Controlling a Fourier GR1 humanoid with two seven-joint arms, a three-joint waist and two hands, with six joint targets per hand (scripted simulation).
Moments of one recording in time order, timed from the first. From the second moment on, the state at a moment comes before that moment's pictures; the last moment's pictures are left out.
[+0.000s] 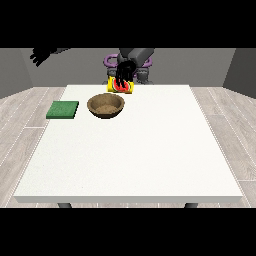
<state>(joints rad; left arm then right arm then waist) -1.01 0.01 -0.57 -0.41 -1.11 0.46 0.48 -0.25 -0.42 -0.39 -1.17 -0.41 0.38 0.03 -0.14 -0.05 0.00</state>
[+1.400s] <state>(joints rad) -0.89 0.12 -0.25 -0.95 -0.70 0.31 0.37 -0.25 -0.34 -0.37 -1.10 -0.32 0.22 -0.03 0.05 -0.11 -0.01</state>
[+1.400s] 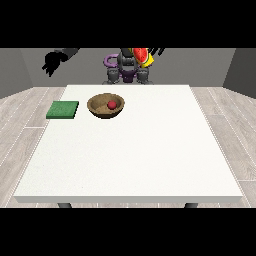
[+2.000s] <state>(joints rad) -0.89 0.29 0.22 -1.10 -0.03 -0.07 0.17 -0.24 -0.21 -0.37 -1.06 -0.28 0.09 -0.13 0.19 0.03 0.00</state>
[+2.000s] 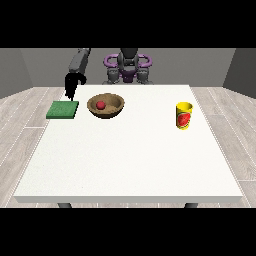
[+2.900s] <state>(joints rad) -0.77 0.53 0.40 -1.20 0.22 -0.31 0.20 -0.39 -0.16 -0.35 -0.71 -0.25 0.09 -0.40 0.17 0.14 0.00</state>
